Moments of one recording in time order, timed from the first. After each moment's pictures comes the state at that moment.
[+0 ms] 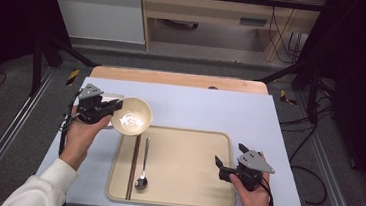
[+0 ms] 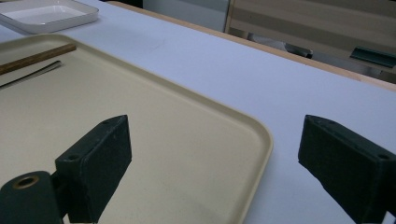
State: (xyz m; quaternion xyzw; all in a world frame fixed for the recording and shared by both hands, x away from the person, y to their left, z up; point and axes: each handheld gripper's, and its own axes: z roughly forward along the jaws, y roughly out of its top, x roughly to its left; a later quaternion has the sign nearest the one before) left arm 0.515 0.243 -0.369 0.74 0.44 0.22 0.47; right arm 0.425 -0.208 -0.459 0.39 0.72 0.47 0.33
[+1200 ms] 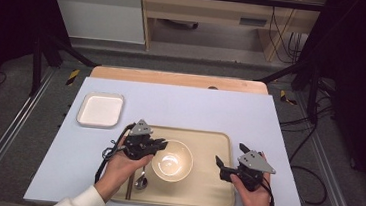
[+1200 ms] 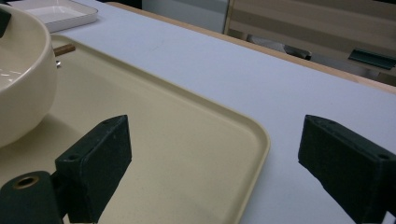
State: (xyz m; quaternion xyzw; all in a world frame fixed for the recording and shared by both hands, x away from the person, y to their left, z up) left arm 0.469 0.132 -0.423 0.81 0.35 0.10 0.46; right arm 0.424 -0.210 -0.458 0.38 0.73 0.47 0.33
